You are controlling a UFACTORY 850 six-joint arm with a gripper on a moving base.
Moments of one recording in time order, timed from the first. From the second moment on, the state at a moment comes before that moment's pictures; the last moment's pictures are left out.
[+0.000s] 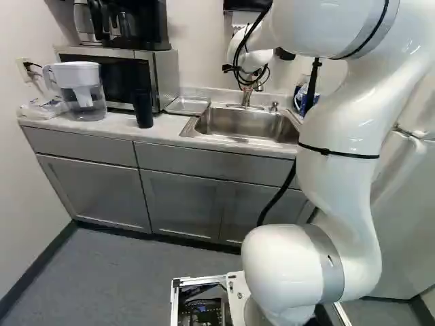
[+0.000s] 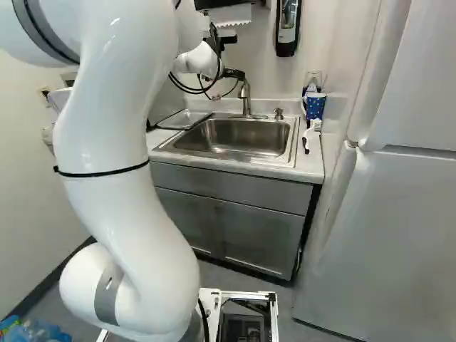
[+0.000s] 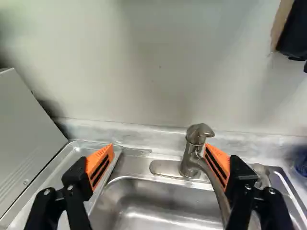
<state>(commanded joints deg) -4.0 -18.3 -80.1 2.1 11.2 0.0</state>
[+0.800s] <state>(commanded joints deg) -3.9 -22.2 -84.7 2.1 11.0 0.0</state>
